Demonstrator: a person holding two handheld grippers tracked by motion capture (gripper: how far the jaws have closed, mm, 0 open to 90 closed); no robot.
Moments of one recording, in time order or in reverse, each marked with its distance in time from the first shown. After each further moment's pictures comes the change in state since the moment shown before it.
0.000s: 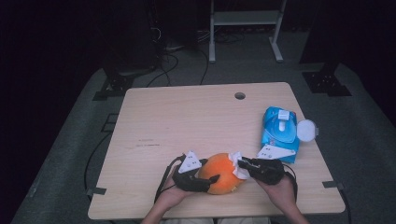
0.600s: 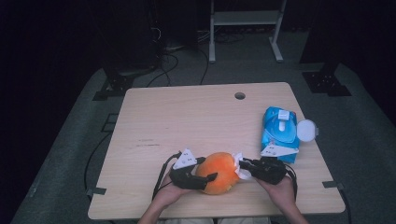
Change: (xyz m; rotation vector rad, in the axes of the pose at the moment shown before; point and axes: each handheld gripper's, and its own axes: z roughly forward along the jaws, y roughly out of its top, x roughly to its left) left arm 0.008 0.001 -0.003 -0.024 -0.027 -0.034; right arm -0.005 -0.005 0.003 -0.031 0.080 0.106
